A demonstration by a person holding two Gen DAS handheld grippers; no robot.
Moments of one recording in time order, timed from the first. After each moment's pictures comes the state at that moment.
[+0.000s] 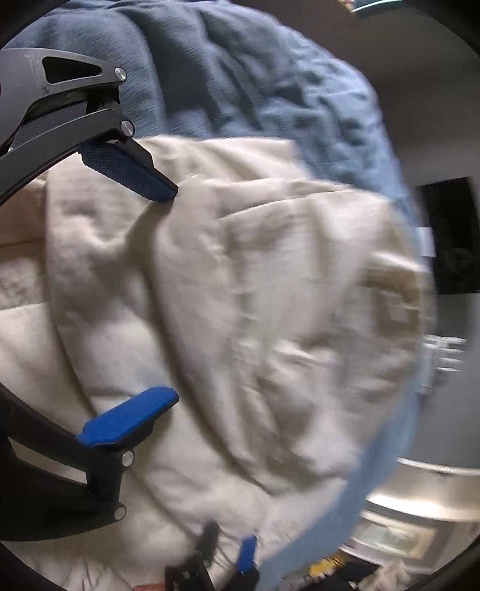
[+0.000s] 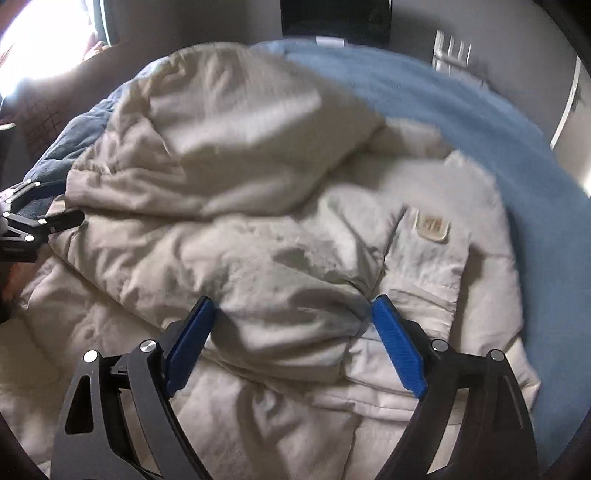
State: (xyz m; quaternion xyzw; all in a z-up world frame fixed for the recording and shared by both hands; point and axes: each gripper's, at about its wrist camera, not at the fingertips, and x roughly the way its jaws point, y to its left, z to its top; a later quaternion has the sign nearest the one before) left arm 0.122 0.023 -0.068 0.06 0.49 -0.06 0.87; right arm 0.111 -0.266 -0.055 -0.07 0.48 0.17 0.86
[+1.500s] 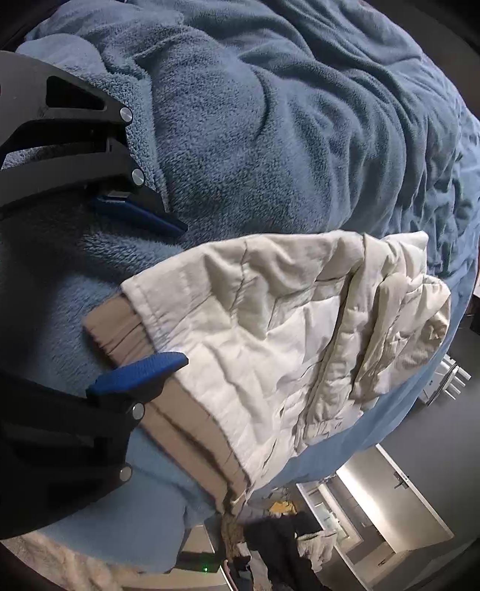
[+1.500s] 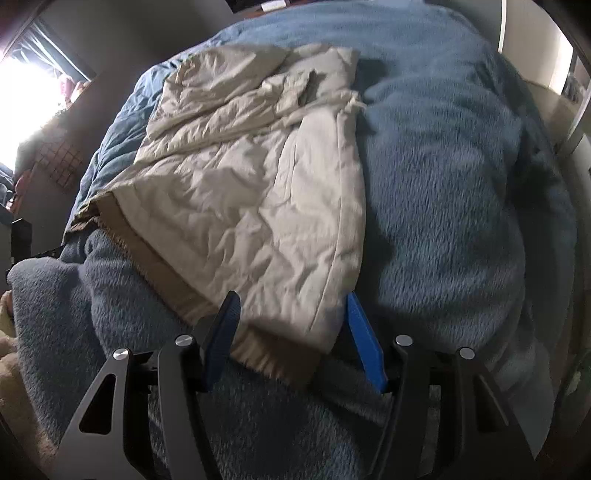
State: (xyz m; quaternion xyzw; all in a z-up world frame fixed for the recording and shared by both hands) left arm -0.153 0.121 0.019 -0.16 0.56 -0.12 0.80; right arm -0.162 -0.440 0.057 0.08 0.59 0.16 0.79
